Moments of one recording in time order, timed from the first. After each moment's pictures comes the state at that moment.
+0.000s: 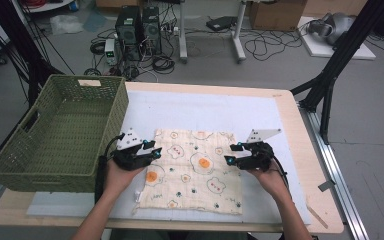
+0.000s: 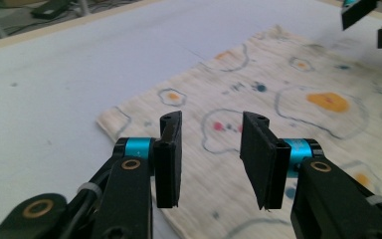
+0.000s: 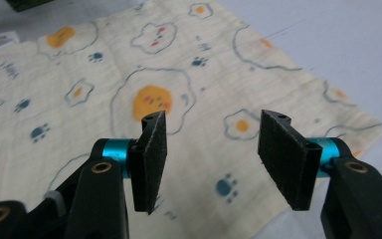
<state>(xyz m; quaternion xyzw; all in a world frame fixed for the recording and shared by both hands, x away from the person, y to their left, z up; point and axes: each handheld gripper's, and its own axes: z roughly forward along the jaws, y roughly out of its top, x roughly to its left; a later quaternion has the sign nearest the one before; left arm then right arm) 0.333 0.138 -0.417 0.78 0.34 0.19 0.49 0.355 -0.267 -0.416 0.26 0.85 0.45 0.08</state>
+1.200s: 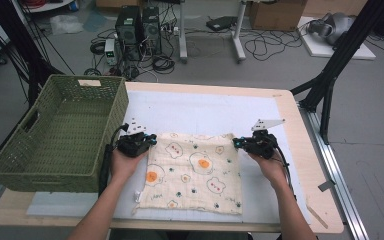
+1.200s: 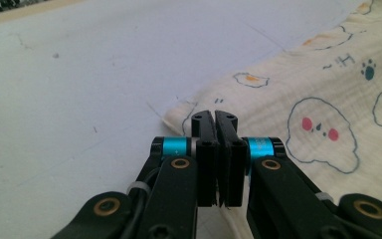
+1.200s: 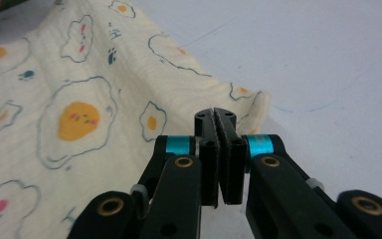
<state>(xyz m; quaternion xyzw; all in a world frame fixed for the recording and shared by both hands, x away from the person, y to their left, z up) 0.362 0.140 -0.427 0.78 0.39 0.21 0.45 0.381 -0.286 -0.416 0.32 0.83 0.44 0.10</state>
